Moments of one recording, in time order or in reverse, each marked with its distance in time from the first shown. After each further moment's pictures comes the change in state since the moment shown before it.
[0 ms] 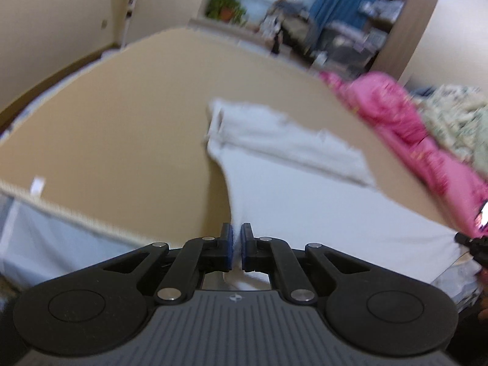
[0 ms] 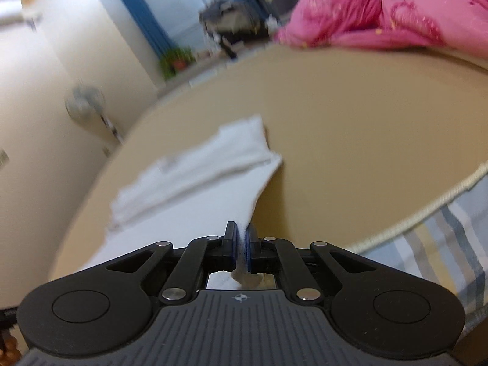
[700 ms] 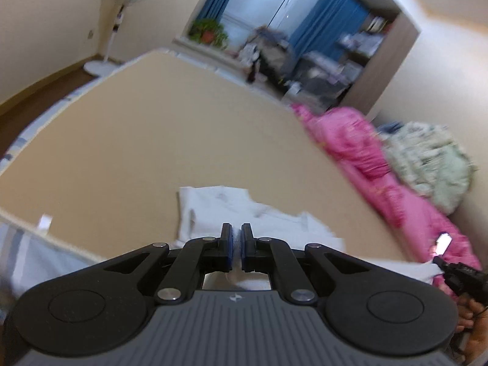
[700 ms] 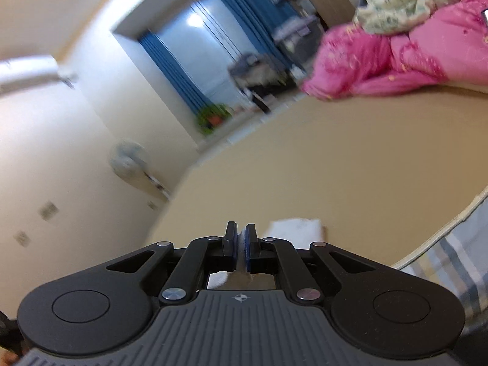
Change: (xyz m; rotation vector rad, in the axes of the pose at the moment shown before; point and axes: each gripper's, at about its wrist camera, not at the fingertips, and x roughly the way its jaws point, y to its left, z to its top) left arm -0.054 0.014 0.064 -0.059 -0.023 -0.124; right arm -0.077 -0.005 0.039 0.061 -0.142 0.137
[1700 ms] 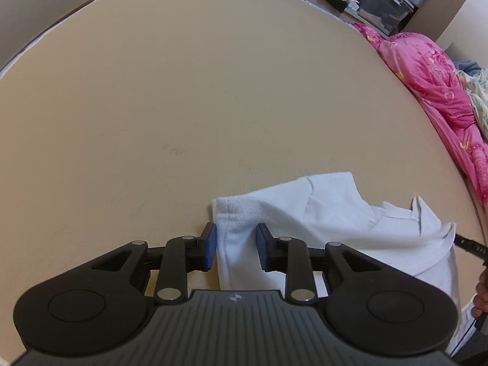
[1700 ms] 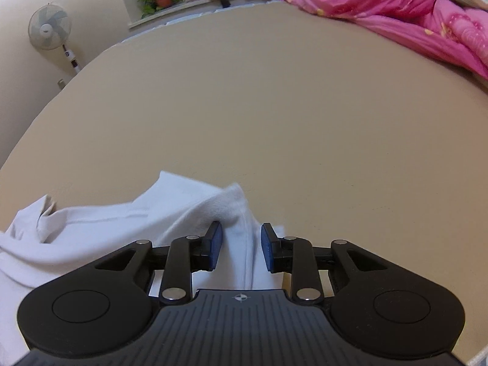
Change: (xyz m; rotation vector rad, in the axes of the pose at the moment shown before) left arm 0.281 0.059 0.055 0.043 0.307 0.203; right arm 0.338 -0.046 -0.011 -0.292 0.358 -0.343
